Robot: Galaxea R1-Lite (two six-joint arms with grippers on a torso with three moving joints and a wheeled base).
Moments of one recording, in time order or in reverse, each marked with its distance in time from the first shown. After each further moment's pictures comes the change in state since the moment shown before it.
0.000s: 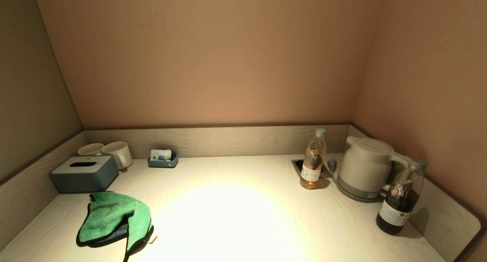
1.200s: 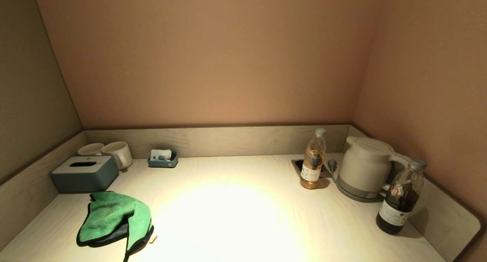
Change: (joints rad) left arm 0.001 0.498 -0.434 0.203 -0.006 -0.366; right arm 0.000 -0.001 0.000 0.000 0.000 0.000
